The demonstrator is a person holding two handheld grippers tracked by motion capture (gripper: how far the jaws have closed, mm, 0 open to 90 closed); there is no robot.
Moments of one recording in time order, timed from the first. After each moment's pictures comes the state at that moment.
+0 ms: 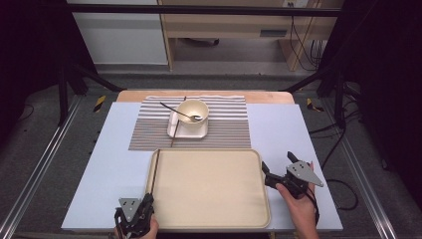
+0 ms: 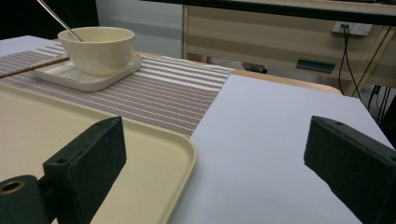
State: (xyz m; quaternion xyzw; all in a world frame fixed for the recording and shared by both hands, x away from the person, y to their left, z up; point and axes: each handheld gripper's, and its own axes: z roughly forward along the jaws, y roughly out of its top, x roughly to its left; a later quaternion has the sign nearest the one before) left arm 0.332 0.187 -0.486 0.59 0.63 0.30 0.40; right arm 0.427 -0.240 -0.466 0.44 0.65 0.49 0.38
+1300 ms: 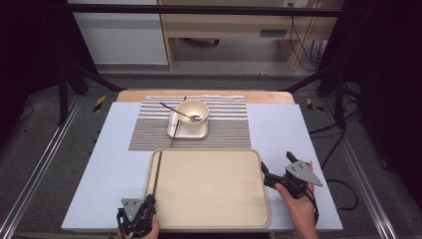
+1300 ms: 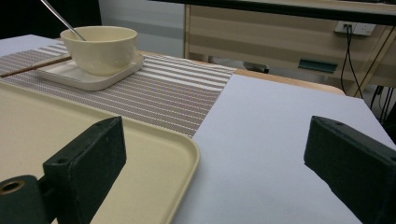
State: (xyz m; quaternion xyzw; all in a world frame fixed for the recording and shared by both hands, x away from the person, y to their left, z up) left arm 0.335 0.186 -0.493 0.59 0.64 0.29 0.40; right arm 0.428 -0.238 -0.466 0.44 0.65 0.49 0.38
